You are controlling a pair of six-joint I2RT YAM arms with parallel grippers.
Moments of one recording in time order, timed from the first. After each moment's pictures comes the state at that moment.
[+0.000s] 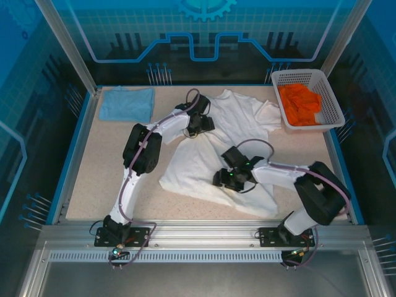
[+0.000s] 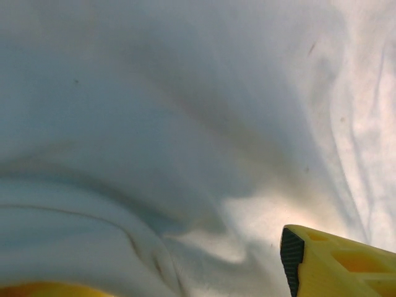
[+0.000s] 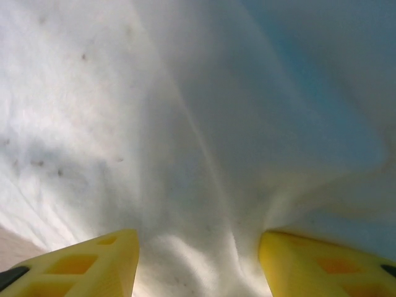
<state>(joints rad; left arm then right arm) -0.46 2.40 1.99 -0.69 0.06 -0.75 0.72 1.59 0.77 -0.38 -0.22 0.93</state>
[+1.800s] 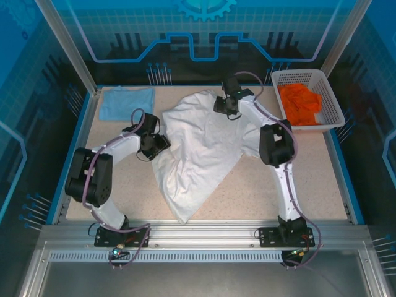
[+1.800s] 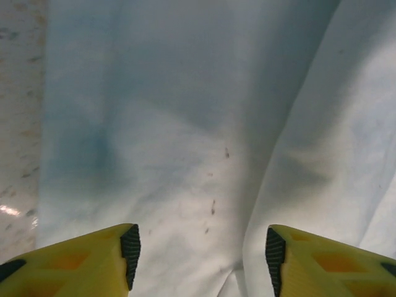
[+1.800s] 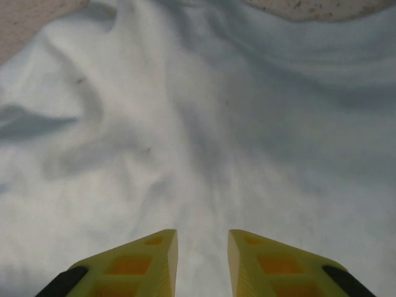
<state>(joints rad) -0.20 1.74 1.05 -0.50 0.14 -0.87 0.33 2.52 2.25 -0.72 -0.10 0.48</state>
